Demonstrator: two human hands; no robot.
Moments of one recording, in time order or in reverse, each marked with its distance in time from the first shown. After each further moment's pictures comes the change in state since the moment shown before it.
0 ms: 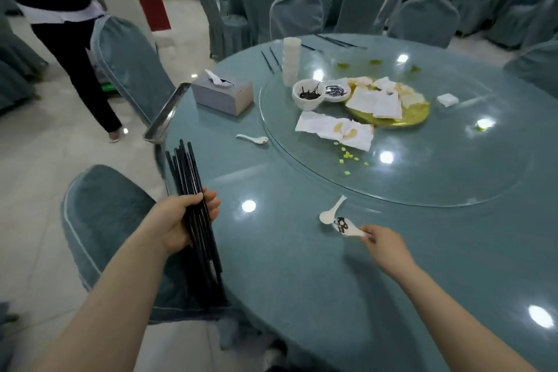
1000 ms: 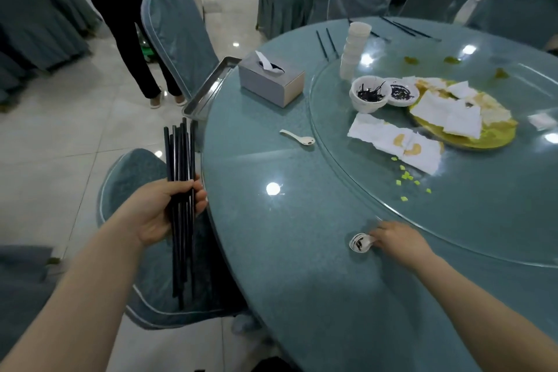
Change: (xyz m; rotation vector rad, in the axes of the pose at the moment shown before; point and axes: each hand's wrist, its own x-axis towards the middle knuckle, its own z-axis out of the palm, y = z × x) left_hand 0.029 0.075 -0.045 -0.025 0.011 0.048; right_hand 0.133 -0.043 0.021 -0.876 -0.287 -0.509
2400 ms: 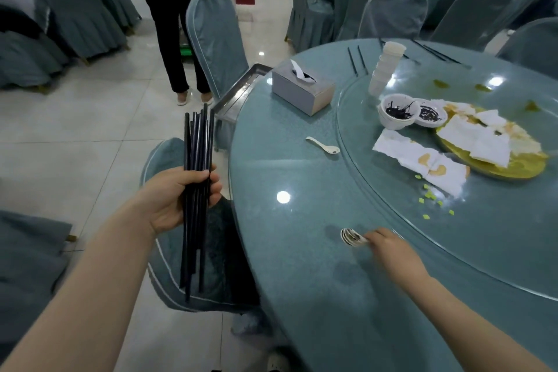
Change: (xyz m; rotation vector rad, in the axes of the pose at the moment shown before) left_hand -0.019 0.001 -0.034 -0.037 -0.048 0.077; right_hand -0.001 -0.054 -0.012 0.310 0.230 0.078
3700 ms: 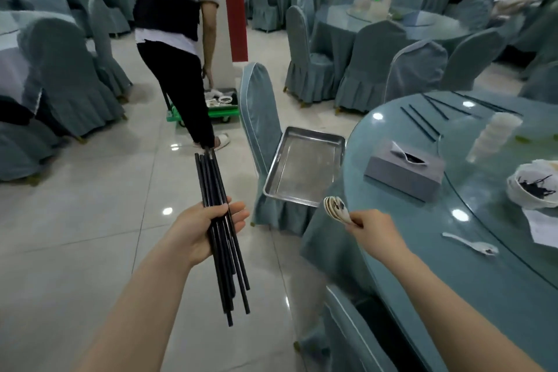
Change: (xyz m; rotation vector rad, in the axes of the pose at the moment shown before) left_hand 0.217 0.296 -0.290 -0.020 0.024 -0.009; right_hand 0.334 -0.431 -0.120 0.343 0.118 0.263
